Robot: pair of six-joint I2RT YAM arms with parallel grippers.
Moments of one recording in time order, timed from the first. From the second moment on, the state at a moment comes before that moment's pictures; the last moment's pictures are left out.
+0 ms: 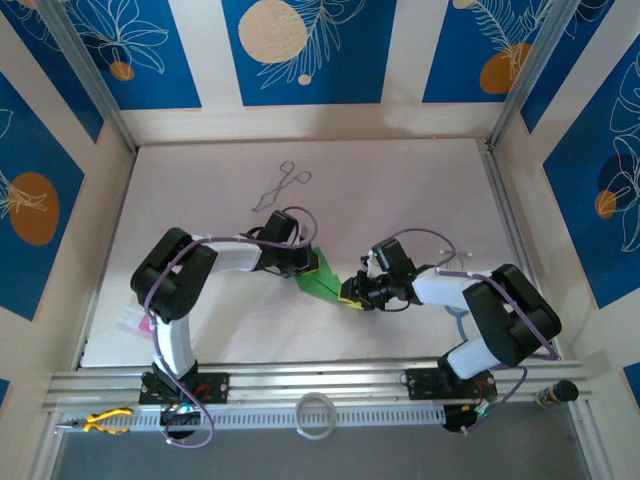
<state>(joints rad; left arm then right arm) -0.60 1.89 0.97 -0.04 0.47 -0.78 0.53 1.49 0.51 -0.02 -0.62 0.92</state>
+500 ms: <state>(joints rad) -0.59 1.89 0.97 -0.04 0.47 -0.78 0.52 1.51 0.50 0.03 -0.63 0.93</state>
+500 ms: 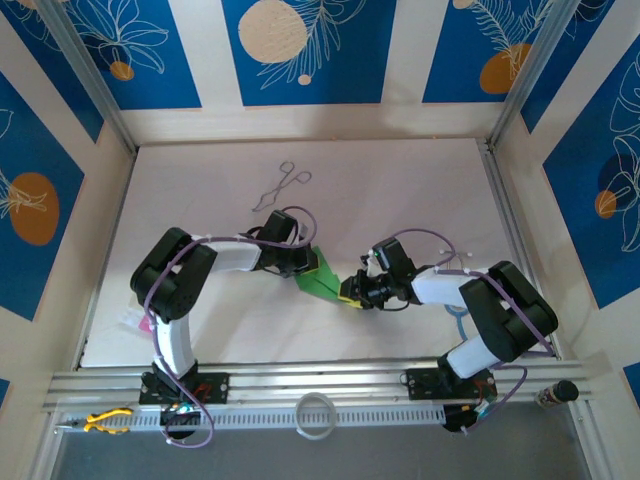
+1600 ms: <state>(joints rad) -0.59 1.87 0.97 -0.05 0.47 -0.79 0.47 1.50 0.46 0.11 -0.68 0.95</state>
